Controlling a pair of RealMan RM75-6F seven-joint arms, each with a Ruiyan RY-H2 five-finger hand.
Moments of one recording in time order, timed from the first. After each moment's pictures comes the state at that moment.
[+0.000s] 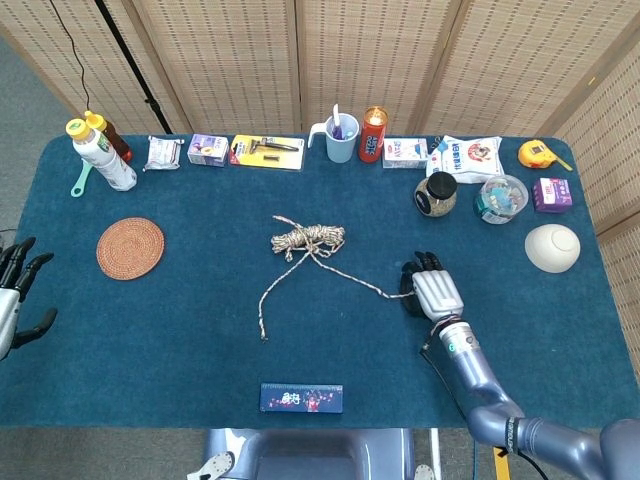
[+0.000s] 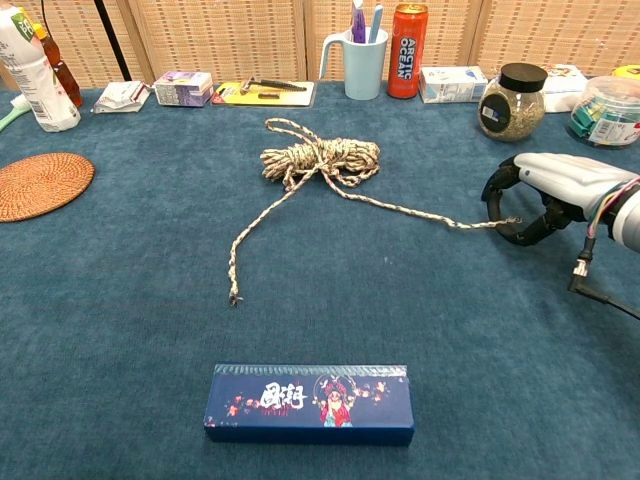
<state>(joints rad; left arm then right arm) -0.18 -0.98 -0.08 -1.68 1.47 1.41 0.03 0.60 -1.65 0.18 -1.24 -1.15 0.95 -0.17</state>
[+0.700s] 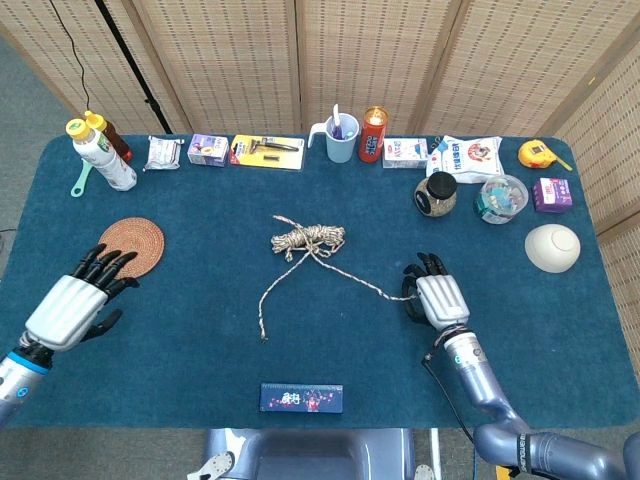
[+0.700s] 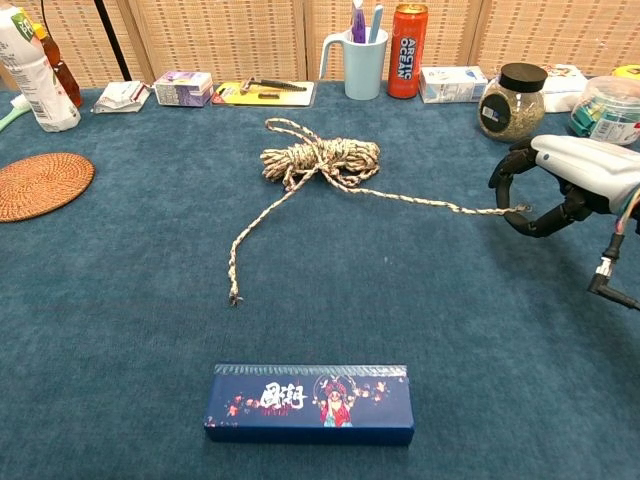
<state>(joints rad) -0.38 -1.05 -0.03 -1.52 1.77 1.26 -0.05 0.54 -1.58 0.17 -1.41 -1.18 1.06 -0.21</state>
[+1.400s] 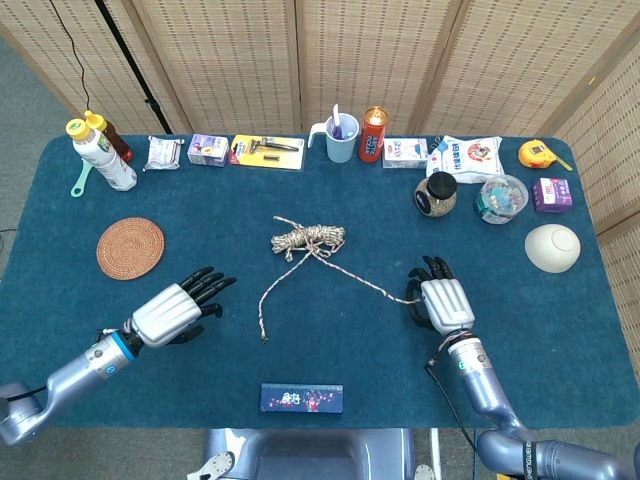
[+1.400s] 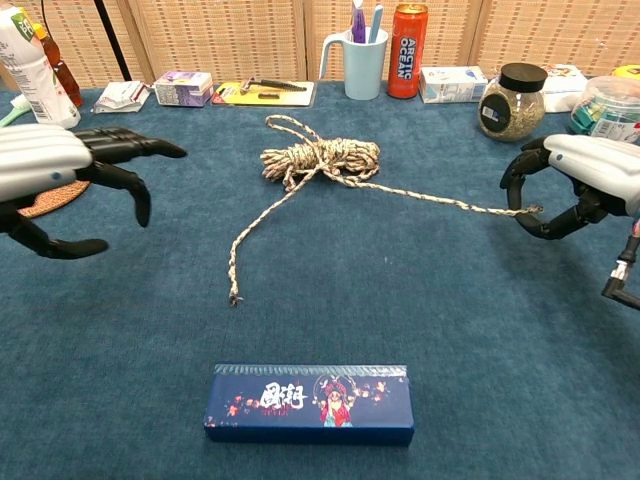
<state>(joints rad) -0.61 -1.37 0.04 -1.22 1.93 1.15 -0.25 0.52 -1.56 0.16 -1.47 -1.15 1.09 -0.26</state>
